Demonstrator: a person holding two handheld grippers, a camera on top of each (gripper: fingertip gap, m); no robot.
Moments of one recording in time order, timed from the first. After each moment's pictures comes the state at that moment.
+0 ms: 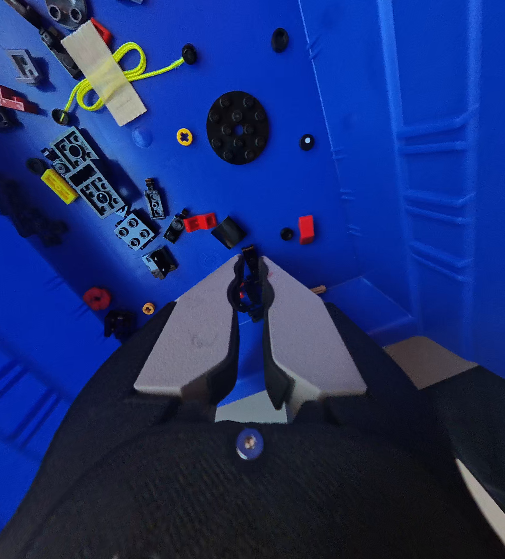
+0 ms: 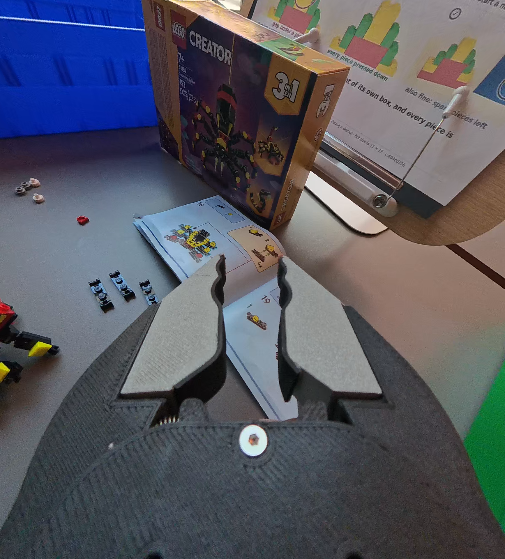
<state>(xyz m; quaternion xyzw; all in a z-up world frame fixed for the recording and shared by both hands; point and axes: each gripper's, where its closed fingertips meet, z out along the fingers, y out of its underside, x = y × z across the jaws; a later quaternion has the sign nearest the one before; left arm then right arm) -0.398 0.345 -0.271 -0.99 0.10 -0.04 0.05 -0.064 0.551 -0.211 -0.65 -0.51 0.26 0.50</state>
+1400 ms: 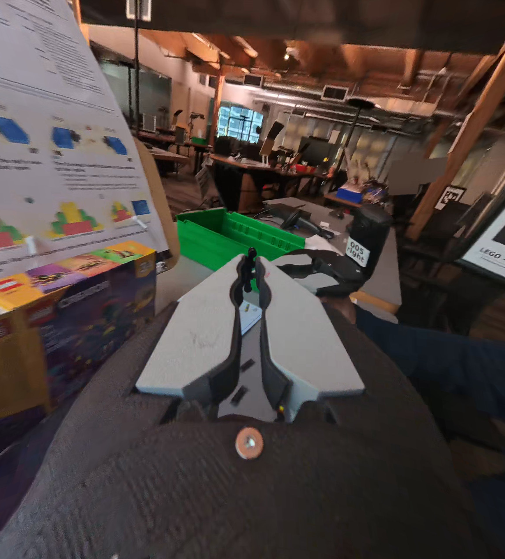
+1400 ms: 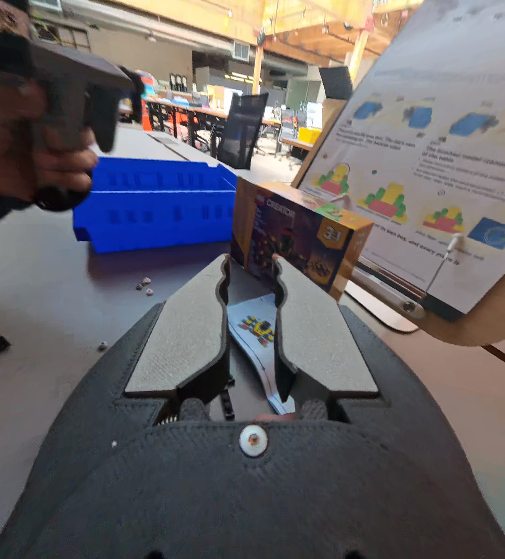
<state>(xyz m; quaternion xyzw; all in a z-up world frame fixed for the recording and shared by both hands) -0.151 0.431 -0.051 -0.66 0.18 -0.34 0.65 -0.082 0.484 -0.124 -0.54 -0.48 0.39 0.58</state>
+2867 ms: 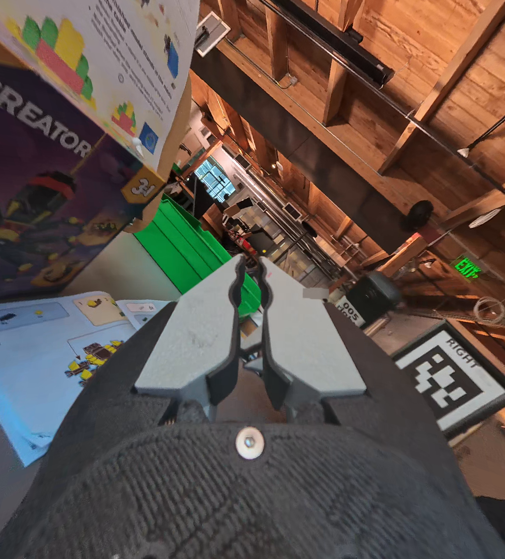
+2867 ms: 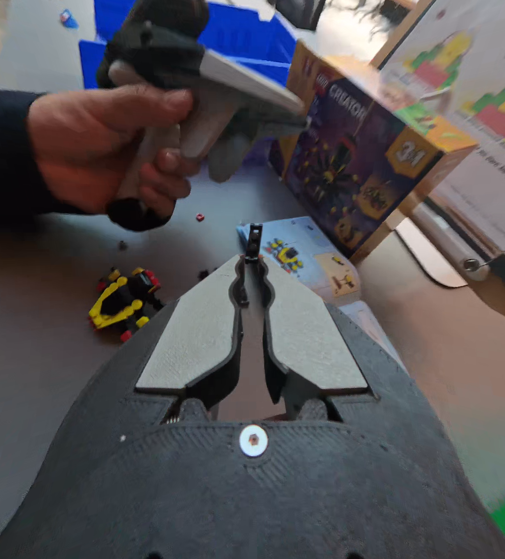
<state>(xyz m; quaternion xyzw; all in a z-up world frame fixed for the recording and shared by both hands) -0.128 0.503 -0.121 -0.59 -0.06 -0.56 0.58 -0.073 0.474 -0.192 -0.58 -0.63 0.32 0.41</state>
